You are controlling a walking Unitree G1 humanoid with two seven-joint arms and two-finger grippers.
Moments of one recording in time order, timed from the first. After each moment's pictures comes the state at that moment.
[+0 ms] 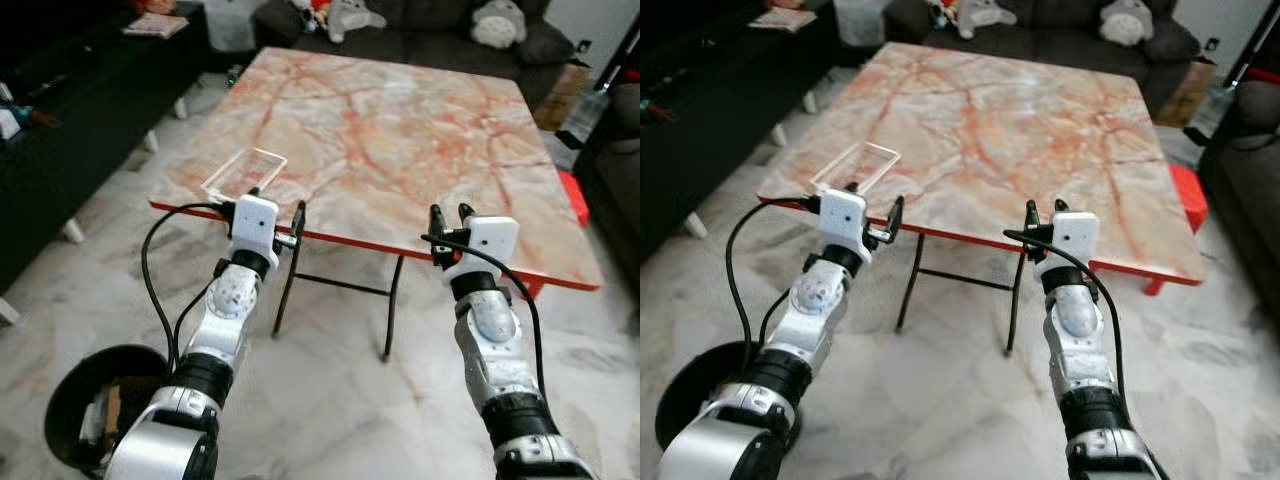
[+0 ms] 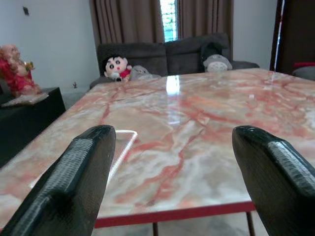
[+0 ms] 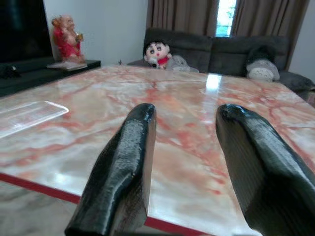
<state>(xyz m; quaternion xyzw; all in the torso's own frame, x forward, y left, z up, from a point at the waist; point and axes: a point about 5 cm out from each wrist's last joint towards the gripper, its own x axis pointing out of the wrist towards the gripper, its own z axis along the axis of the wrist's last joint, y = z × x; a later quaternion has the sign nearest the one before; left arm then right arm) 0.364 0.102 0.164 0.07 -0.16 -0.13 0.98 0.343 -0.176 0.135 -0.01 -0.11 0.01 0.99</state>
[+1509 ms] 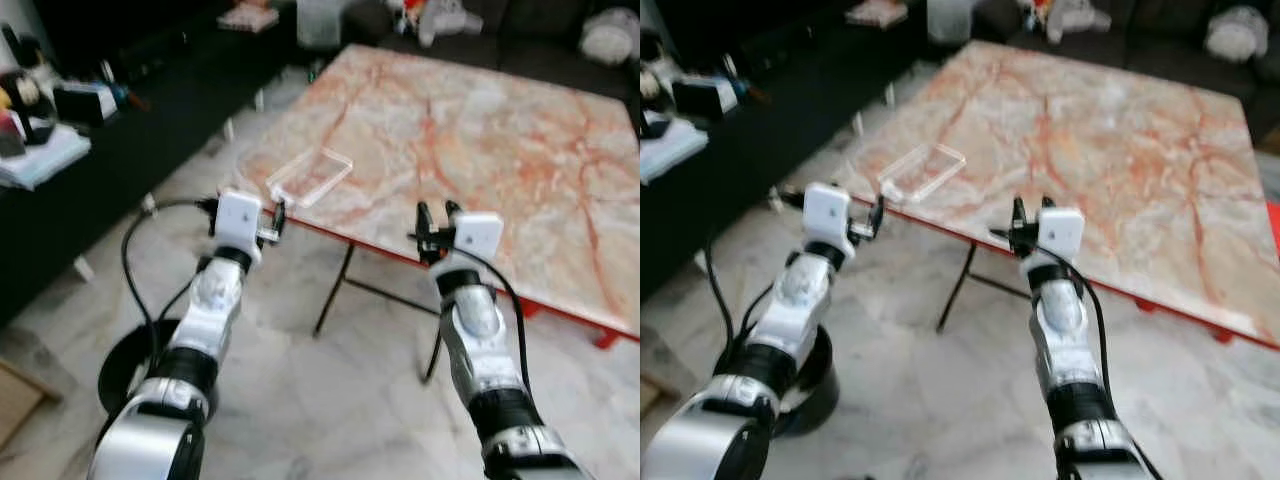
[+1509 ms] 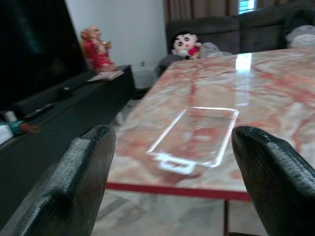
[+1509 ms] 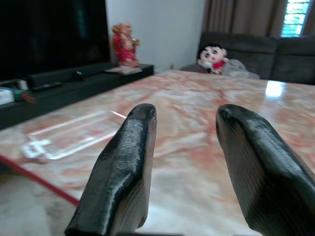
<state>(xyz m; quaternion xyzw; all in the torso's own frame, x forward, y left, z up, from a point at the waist) 0.370 0.118 0.164 0.08 -0.14 -0.09 0.98 0.346 -0.163 0.137 -0.01 -0.12 0.02 0.99</state>
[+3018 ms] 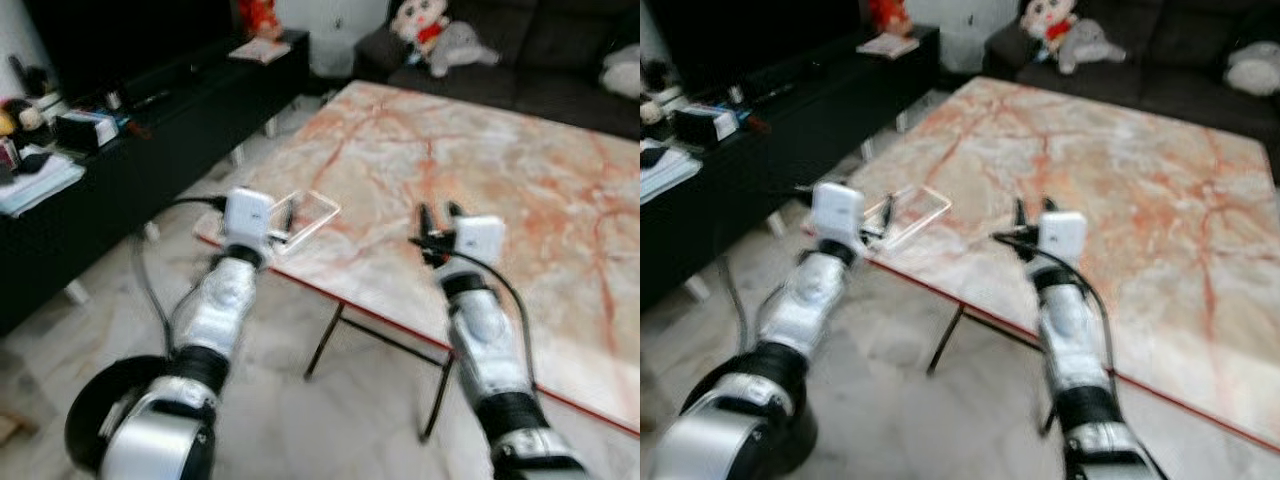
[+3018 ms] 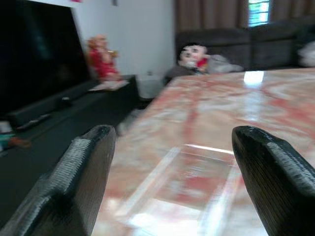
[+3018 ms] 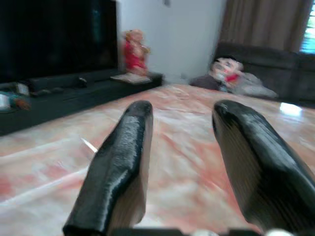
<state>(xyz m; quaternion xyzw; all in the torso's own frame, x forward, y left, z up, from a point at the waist) 0.369 0.100 0.162 0.08 -0.14 -0.12 0.98 0.344 -0.169 0.133 -0.01 -0.12 0.02 0.99</state>
